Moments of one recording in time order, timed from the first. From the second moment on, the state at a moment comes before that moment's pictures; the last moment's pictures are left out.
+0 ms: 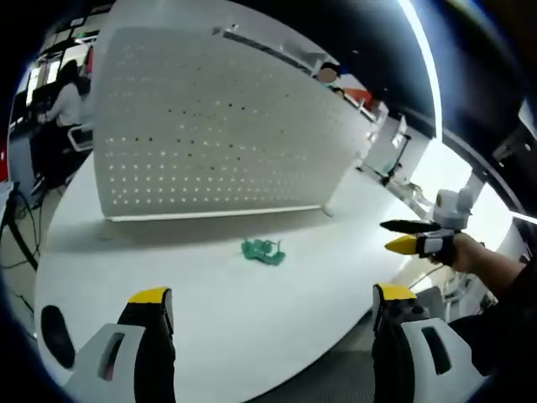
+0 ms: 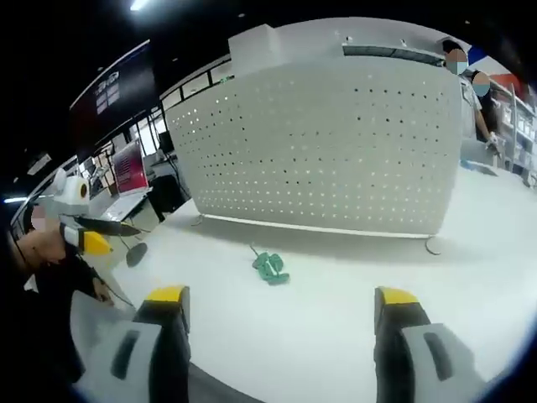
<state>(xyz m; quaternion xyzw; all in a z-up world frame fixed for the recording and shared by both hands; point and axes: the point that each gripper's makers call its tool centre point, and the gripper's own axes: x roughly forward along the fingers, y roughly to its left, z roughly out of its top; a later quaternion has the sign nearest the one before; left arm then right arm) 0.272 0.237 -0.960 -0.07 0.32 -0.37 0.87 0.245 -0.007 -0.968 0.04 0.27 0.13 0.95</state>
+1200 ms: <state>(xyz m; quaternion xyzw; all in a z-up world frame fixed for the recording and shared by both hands) 0.273 0.239 -0.963 -0.07 0.32 -0.37 0.87 0.249 -0.003 -0.956 0.09 0.26 0.14 0.95</state>
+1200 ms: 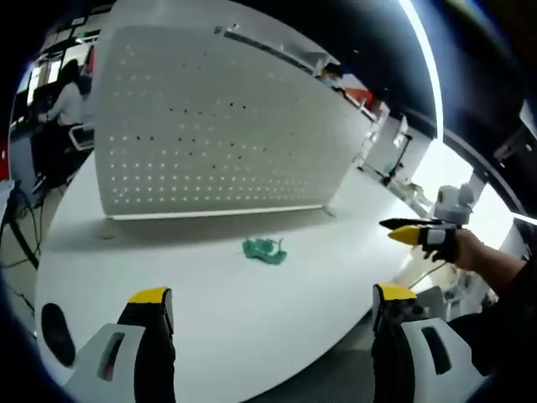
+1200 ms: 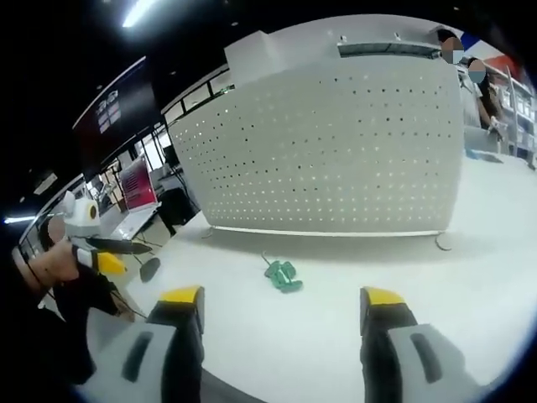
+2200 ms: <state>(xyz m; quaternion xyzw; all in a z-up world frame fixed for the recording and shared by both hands) 0.272 0.243 -0.972 -0.07 0.34 -0.36 0.87 0.245 -0.002 -0.975 0.09 0.29 0.15 0.94</state>
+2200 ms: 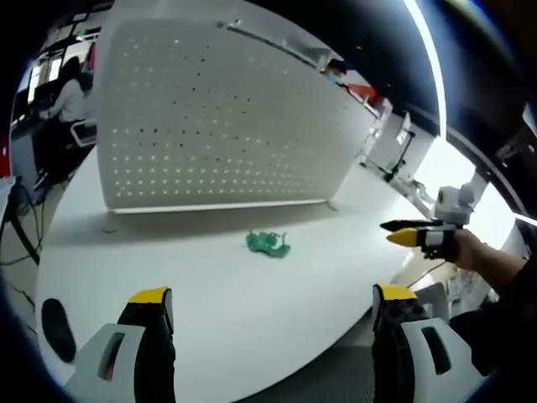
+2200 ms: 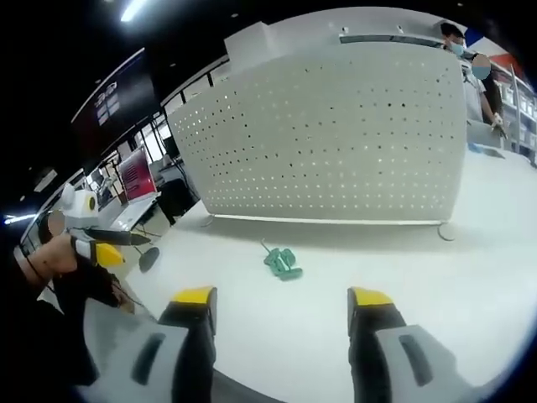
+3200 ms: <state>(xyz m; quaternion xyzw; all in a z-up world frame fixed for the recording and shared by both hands) 0.279 0.246 -0.978 -0.07 0.36 -0.34 0.87 0.338 0.039 -1.051 0.06 0.32 0.20 0.92</state>
